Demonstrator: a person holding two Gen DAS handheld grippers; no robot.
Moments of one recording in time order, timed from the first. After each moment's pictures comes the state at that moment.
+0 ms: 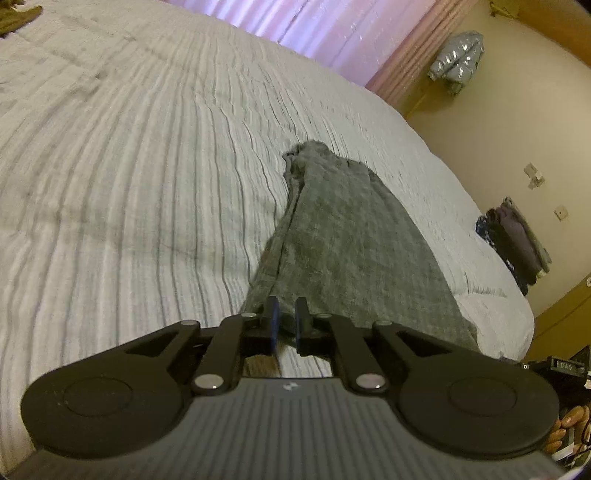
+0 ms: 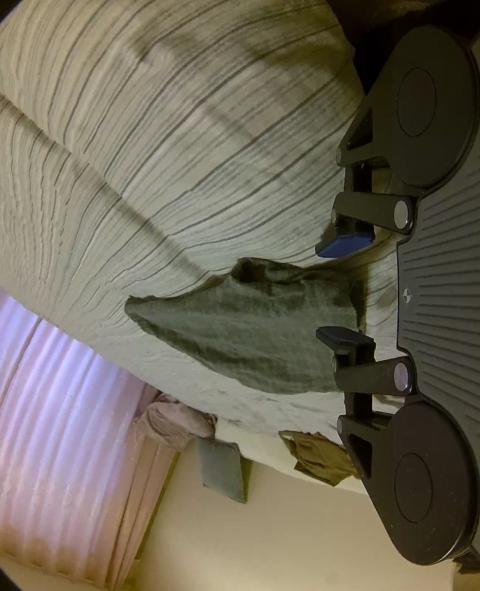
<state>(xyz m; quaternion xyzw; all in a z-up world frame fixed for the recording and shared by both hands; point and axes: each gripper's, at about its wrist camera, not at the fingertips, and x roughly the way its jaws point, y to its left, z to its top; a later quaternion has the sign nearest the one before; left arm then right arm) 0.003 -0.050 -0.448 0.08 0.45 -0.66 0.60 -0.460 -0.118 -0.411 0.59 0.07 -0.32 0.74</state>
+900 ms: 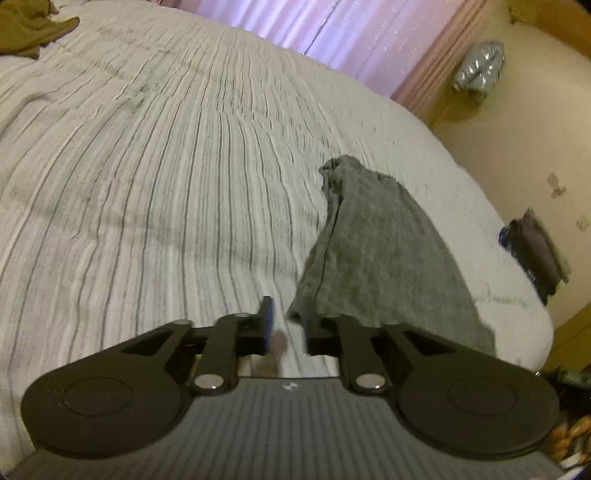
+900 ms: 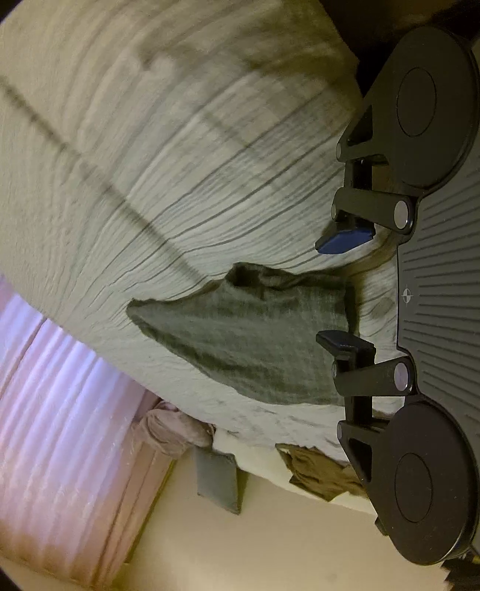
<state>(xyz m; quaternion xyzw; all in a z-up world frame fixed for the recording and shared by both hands) 0.027 -0.025 -0.435 0.07 0.44 -0.63 0.64 -0.457 -0.107 -0.414 0.58 0.09 -0.34 0.73</state>
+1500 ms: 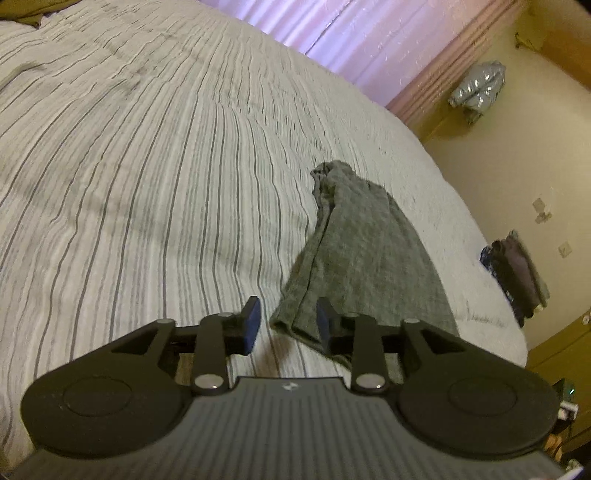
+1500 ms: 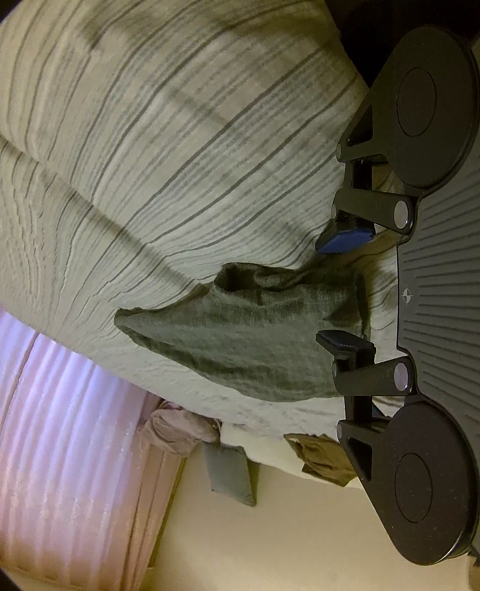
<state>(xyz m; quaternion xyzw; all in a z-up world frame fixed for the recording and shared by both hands) 0.037 -0.032 -0.442 0.02 0.47 -0.63 0.62 -0.447 -0.123 -0.432 0.62 0.07 -0.32 0.72</state>
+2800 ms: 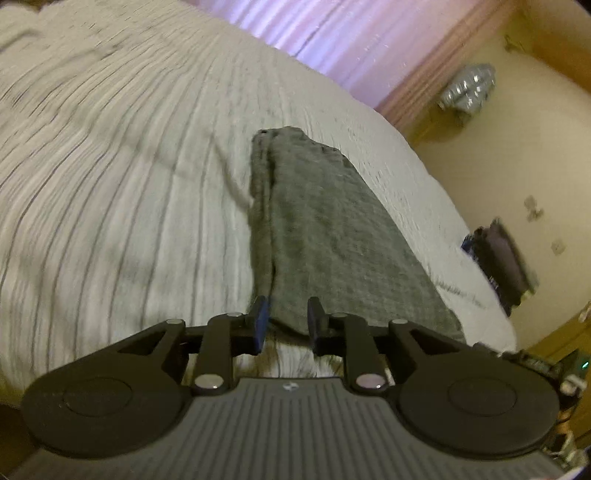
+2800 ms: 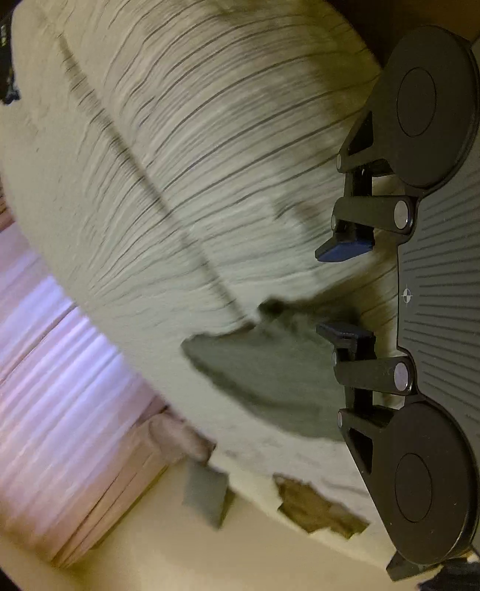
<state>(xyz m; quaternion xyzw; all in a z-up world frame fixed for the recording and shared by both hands) -0.109 0.005 -0.447 0.02 0.45 -0.62 0.64 -0.554 -0.109 -0.384 0.47 0.12 -0.38 0.79</state>
